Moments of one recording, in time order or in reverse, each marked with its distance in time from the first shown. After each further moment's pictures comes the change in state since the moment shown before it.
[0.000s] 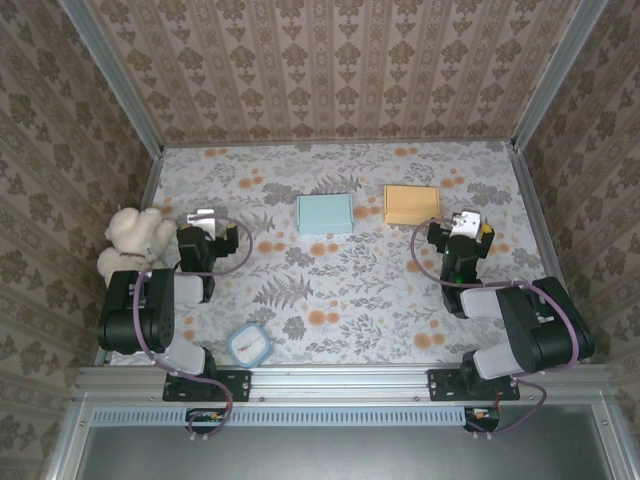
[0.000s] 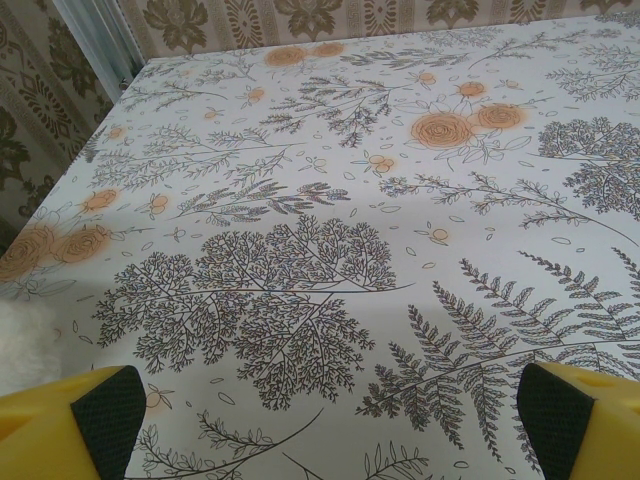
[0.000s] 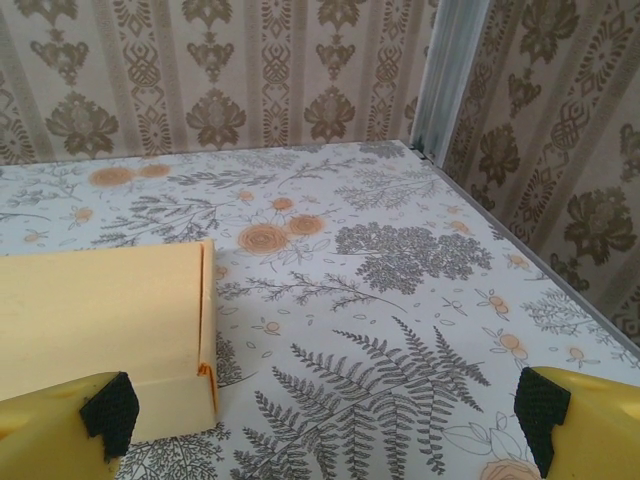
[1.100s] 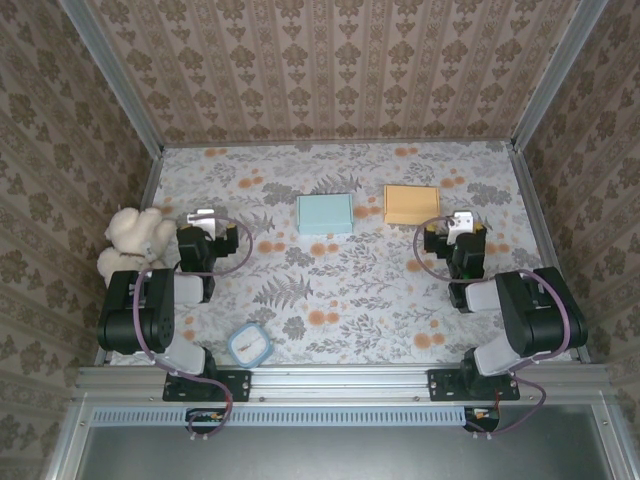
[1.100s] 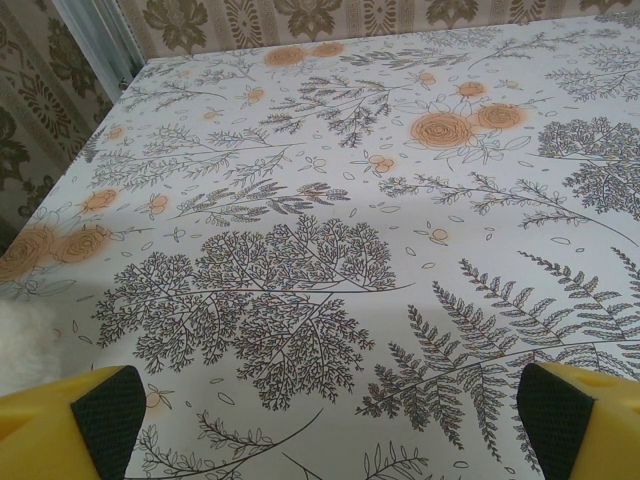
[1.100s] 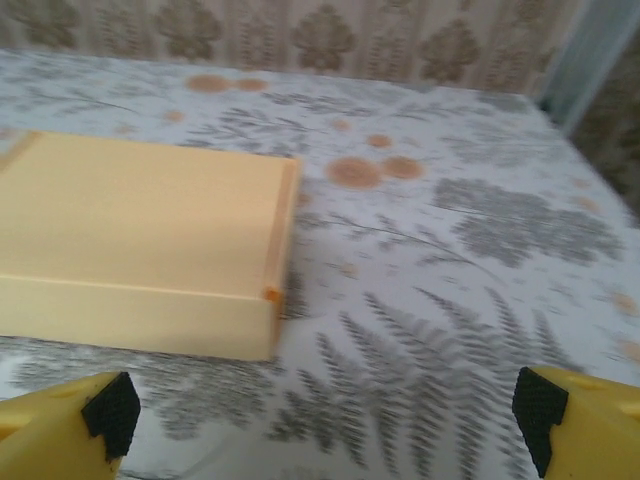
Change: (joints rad) left arm 0.000 0.000 0.000 0.000 0.000 0.000; right arm -0.133 0.077 0.024 -0.047 -0.400 -0.085
